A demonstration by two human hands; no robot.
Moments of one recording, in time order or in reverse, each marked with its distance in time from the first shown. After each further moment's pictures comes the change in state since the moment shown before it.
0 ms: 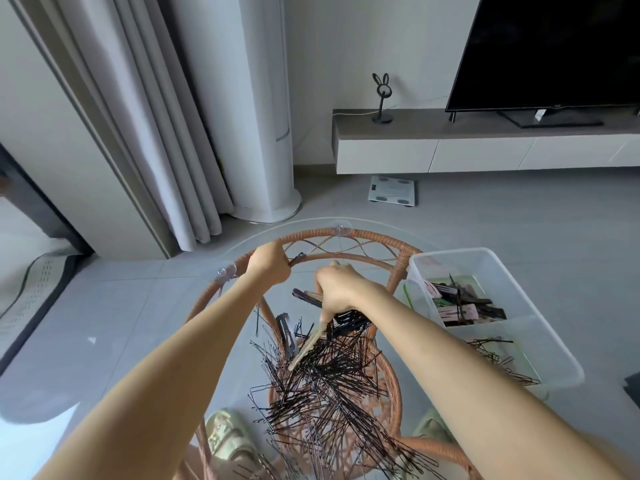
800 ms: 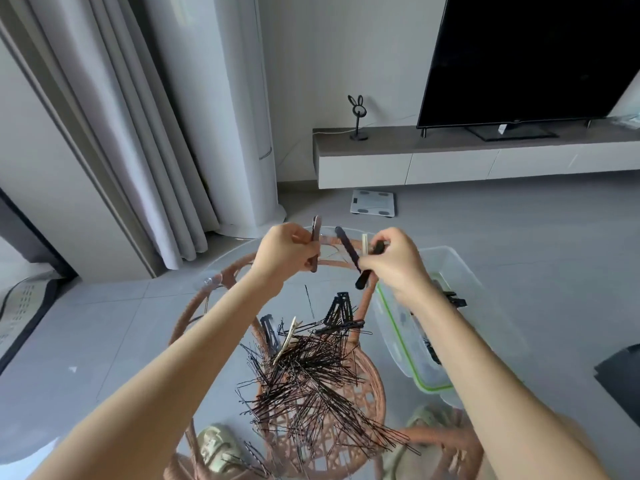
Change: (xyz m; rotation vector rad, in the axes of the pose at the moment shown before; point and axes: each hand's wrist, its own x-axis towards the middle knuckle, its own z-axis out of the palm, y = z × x) left_hand -0.087 0.071 -0.049 -0.753 0.073 0.146; right_hand -0.076 0.068 -0.019 1.041 0.749 0.173
